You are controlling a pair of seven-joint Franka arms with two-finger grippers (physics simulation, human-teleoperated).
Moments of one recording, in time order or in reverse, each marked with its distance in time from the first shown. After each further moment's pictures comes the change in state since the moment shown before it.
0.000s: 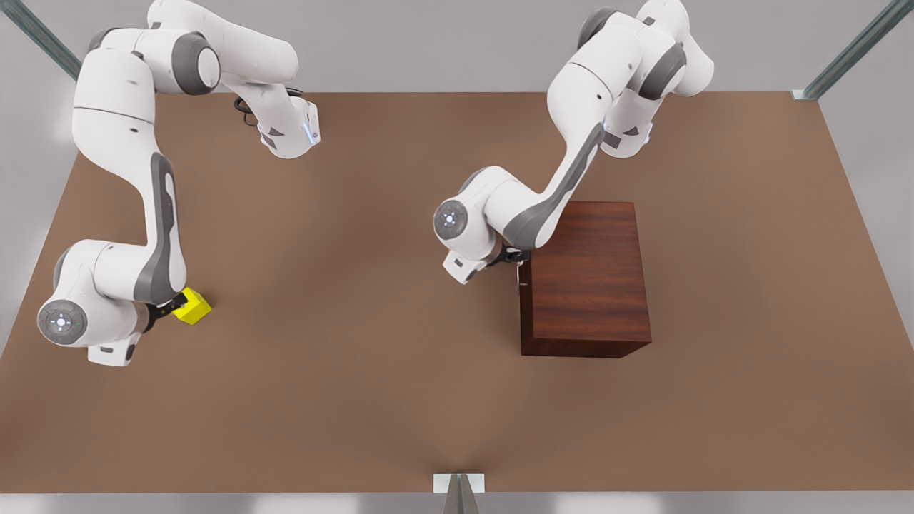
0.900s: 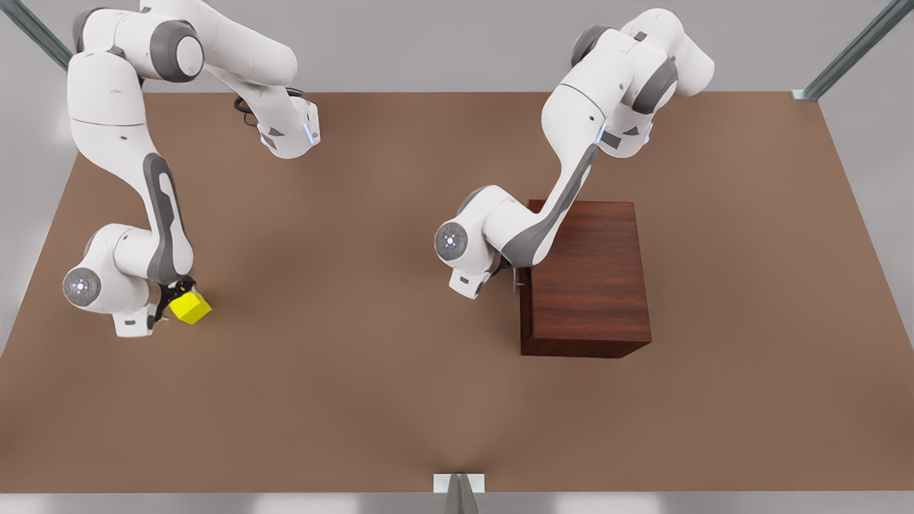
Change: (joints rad) left arm 0.011 0.088 -0.001 0.056 -0.040 0.000 -0.224; right arm -0.125 -0.082 -0.003 -0.446 0.082 0.455 -0.315
